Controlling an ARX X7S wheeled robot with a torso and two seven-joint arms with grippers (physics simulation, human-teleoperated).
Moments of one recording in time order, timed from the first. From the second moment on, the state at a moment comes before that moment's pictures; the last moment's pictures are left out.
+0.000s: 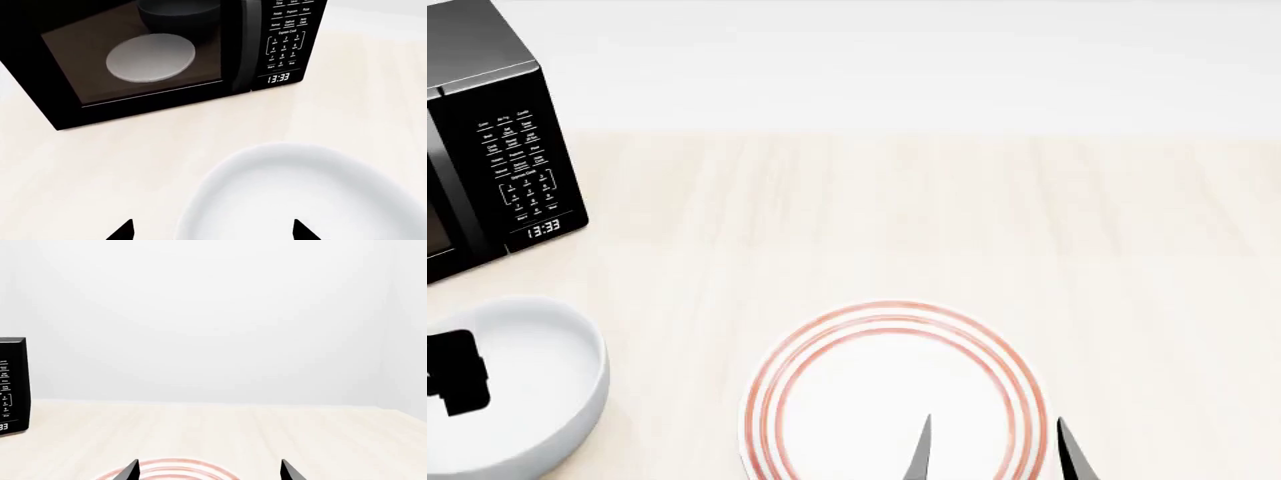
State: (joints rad) left arm -0.62 -0.32 -0.15 0.01 -0.36 -1.12 -0.32; right arm -0.04 0.27 -0.29 -0.30 0.16 -0.01 0.35
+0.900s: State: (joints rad) left arm -0.61 -0.32 -0.13 -0.08 -0.34 -1.04 -0.32; right arm -0.03 0.29 -0.30 -0.30 0.17 -0.02 0.36
